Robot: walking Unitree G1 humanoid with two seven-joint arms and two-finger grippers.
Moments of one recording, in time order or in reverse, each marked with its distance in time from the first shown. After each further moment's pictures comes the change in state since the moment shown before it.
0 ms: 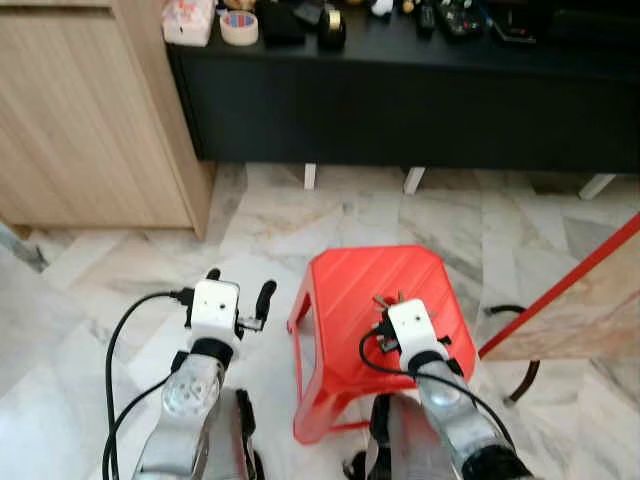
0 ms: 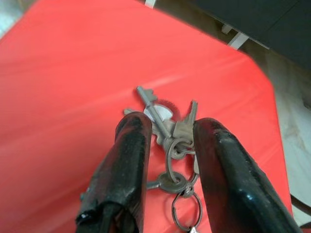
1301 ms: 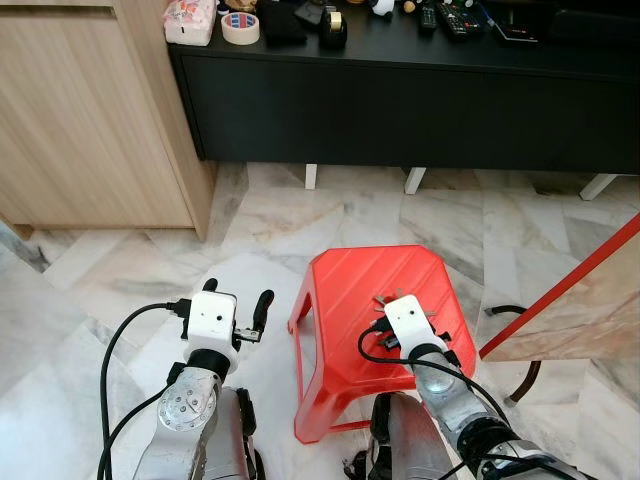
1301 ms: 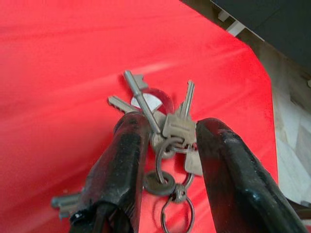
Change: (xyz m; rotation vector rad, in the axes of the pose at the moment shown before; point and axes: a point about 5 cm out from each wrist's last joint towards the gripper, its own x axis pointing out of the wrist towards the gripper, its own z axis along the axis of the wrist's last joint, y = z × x) left arm -0.010 -0.001 -0.005 -0.003 0.017 0.001; right arm 0.012 -0.005 0.002 -0.076 0.064 -0.031
